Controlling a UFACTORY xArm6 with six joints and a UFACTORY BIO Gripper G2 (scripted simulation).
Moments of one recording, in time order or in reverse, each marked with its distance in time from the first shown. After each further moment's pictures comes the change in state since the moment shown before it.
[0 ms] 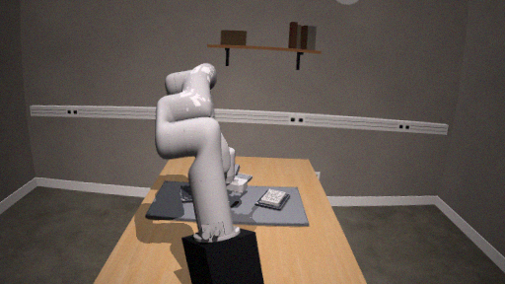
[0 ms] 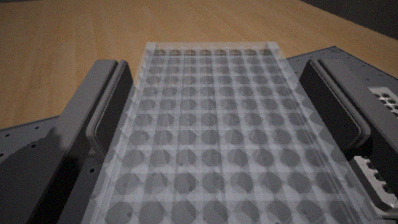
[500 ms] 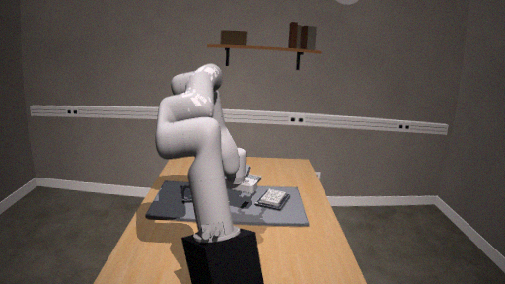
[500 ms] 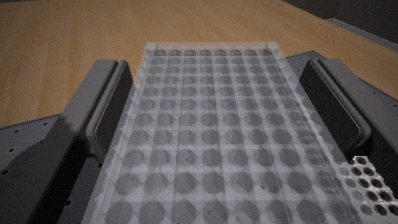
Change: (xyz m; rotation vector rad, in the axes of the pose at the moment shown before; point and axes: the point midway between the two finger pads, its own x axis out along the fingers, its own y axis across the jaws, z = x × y) arm 0.014 -0.041 0.000 0.001 0.000 0.001
